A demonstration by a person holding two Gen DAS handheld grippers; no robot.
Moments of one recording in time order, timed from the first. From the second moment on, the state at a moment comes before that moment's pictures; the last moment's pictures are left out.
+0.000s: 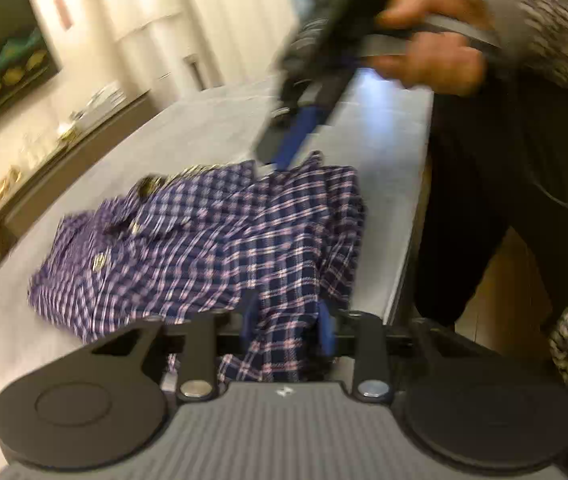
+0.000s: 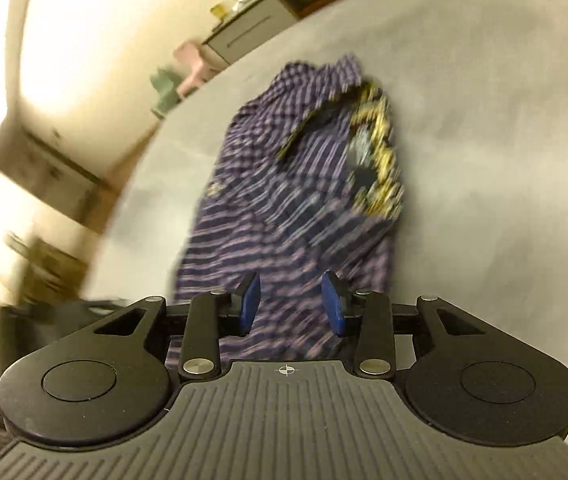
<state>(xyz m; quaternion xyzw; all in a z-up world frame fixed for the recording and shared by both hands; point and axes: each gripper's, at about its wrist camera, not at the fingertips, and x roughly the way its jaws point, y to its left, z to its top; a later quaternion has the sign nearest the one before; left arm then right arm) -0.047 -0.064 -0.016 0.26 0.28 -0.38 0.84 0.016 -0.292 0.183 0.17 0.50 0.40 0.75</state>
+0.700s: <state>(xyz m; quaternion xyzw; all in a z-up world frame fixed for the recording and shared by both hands) -0.046 -0.003 0.012 0.07 0.32 -0.31 0.89 -0.039 -0.273 0.182 -0.03 0.49 0.38 0.78</state>
